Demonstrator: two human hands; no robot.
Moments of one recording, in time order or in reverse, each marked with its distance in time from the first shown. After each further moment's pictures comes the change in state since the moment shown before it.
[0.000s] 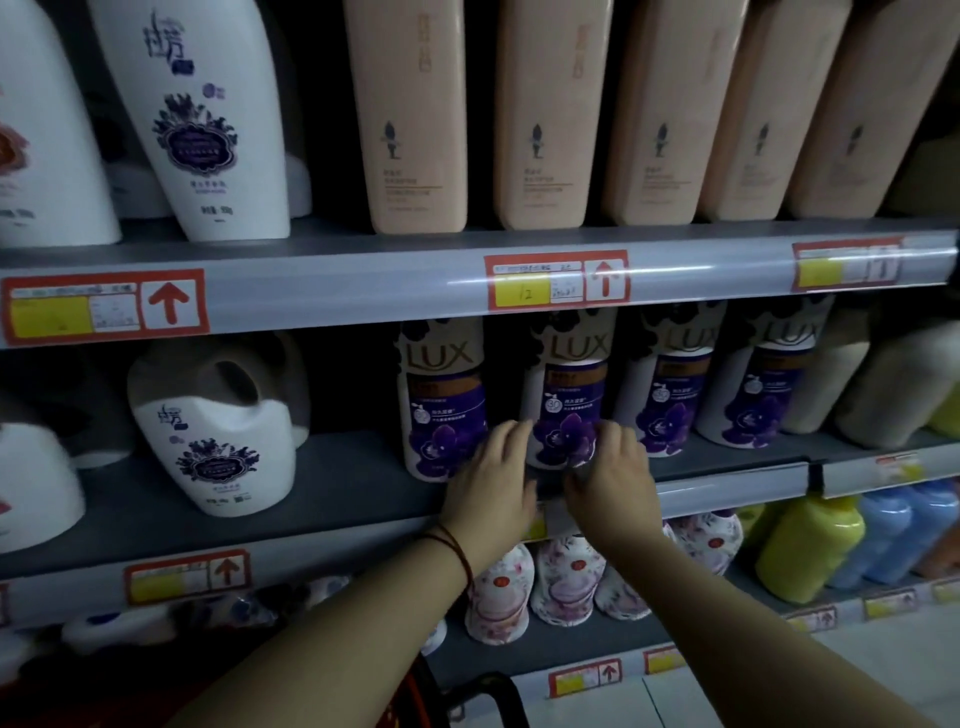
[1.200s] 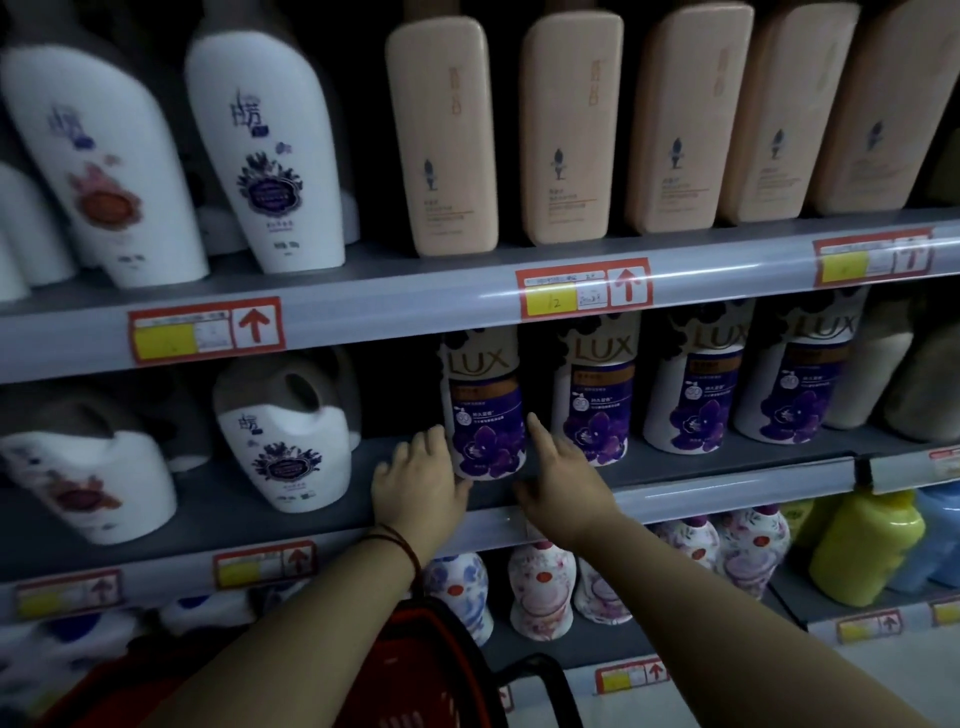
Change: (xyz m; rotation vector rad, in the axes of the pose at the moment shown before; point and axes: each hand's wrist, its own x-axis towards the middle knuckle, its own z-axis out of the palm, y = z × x) left_hand -0.031 -0.056 -0.069 0.424 0.002 -0.316; right_hand -0.008 -0.061 0.015 0.080 -0.311 -0.285
